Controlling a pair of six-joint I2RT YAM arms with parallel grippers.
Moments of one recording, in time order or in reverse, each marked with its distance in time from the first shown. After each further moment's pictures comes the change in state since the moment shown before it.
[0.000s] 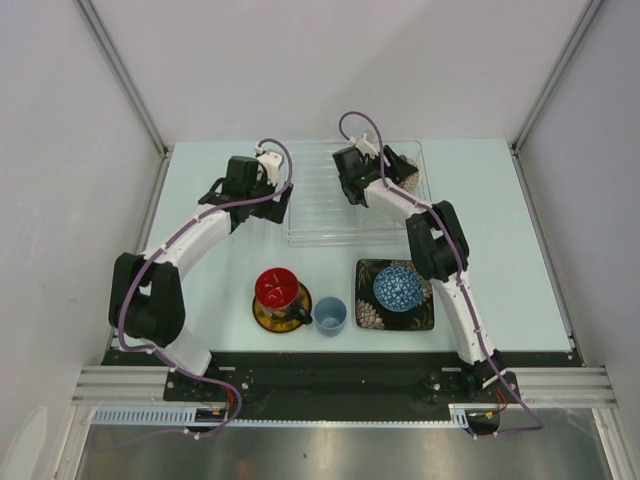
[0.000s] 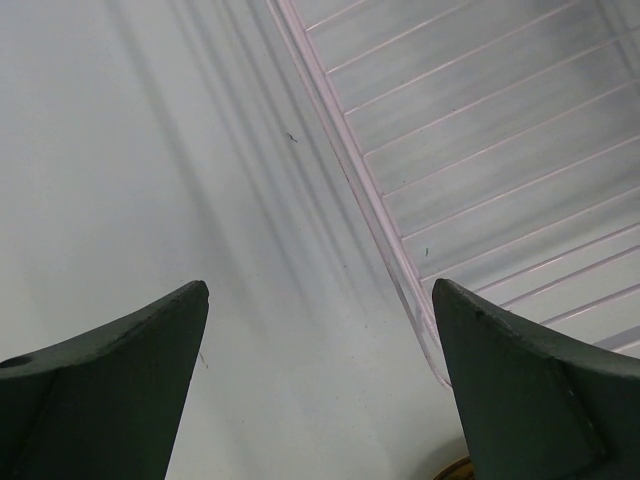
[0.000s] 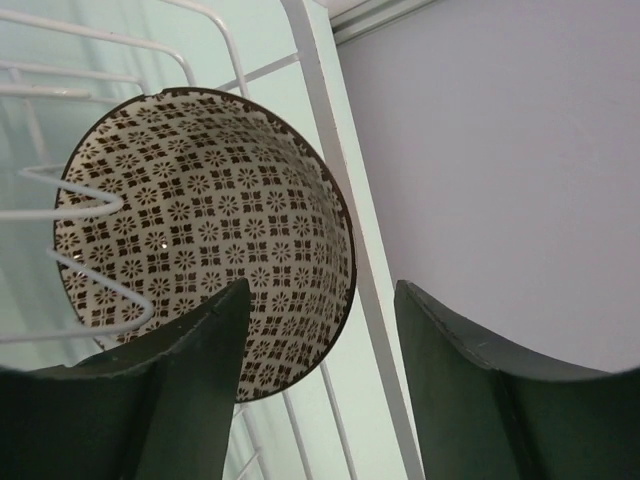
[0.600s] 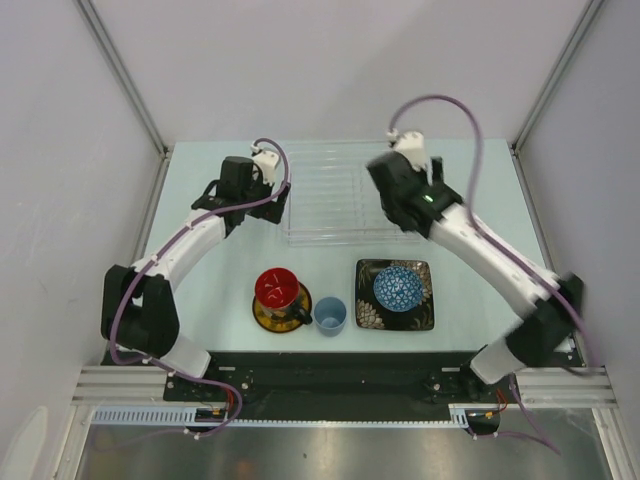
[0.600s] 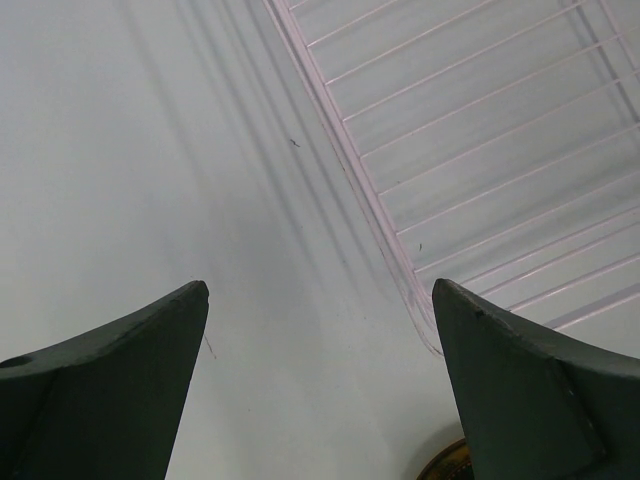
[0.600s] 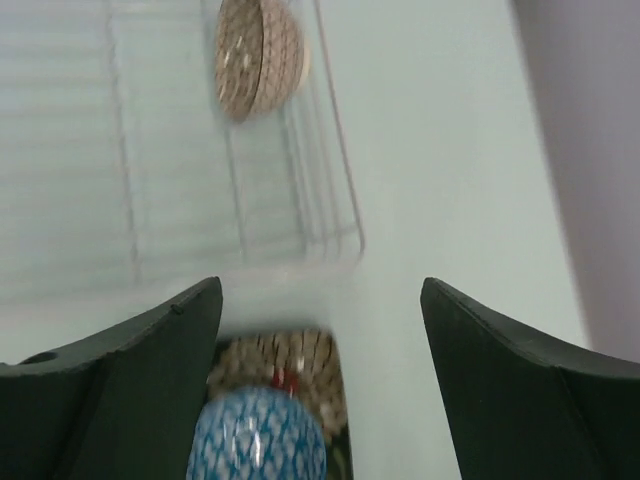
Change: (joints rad) left arm 0.000 -0.071 -0.027 -0.005 0.012 0.009; right arm 0.139 -0.795 -0.393 -0.466 -0.369 0.589
